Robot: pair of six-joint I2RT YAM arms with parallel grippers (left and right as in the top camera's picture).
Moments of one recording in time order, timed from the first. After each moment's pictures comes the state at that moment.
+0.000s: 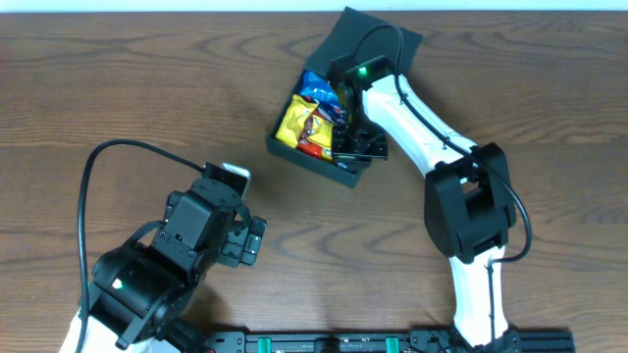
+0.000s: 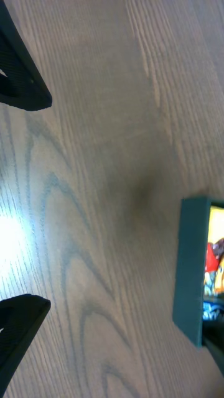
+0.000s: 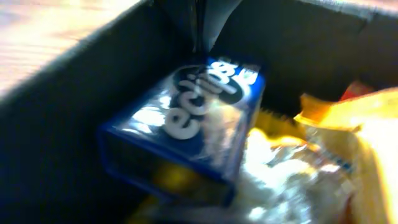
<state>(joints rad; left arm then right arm) -0.62 0.90 1.08 -1.15 -0.22 -0.19 0.46 2.22 1.85 -1.37 -0.13 0.53</state>
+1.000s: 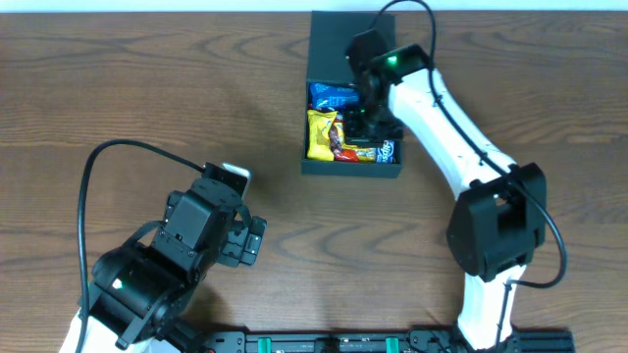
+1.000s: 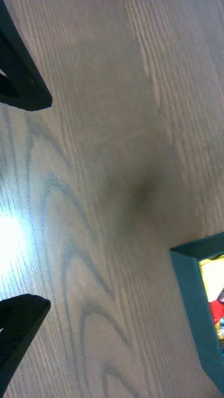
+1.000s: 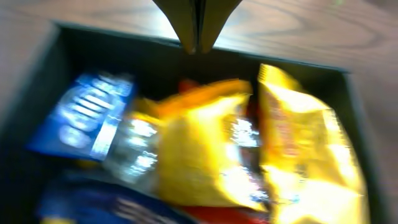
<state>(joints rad) -0.62 0.90 1.08 -1.15 -0.22 -0.19 0.43 2.07 1.84 -1.25 -0.13 0.42</state>
